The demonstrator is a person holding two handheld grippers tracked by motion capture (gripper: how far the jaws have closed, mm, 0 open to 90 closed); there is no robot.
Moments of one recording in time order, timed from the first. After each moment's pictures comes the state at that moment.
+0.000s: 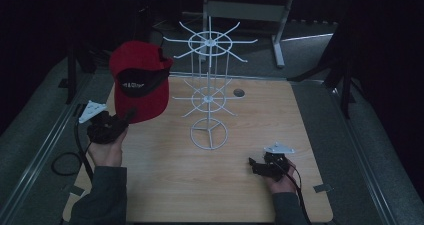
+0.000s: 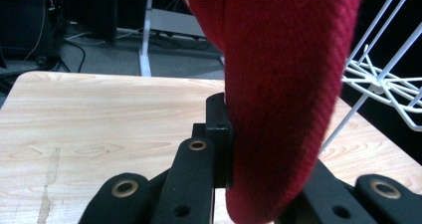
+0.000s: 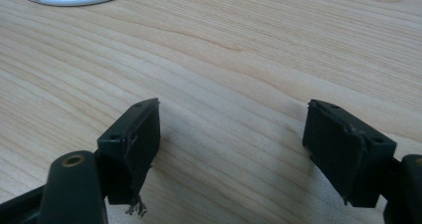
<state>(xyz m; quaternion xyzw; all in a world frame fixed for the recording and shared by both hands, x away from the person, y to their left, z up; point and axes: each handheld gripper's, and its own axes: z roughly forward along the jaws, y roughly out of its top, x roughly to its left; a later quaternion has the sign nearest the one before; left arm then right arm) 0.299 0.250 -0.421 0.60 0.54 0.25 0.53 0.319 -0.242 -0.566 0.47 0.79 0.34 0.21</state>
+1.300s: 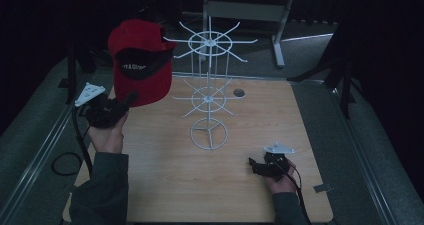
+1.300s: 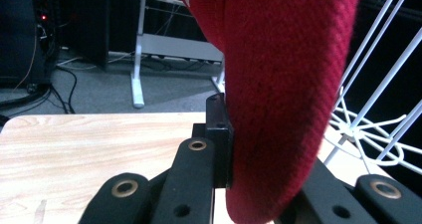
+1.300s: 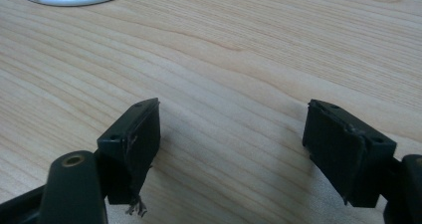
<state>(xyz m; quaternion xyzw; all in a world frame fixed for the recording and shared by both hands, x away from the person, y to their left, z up) 0.316 0.245 -0.381 0.60 0.51 0.27 0.56 0.319 -0.242 -0.566 0.47 0.79 0.34 0.21</state>
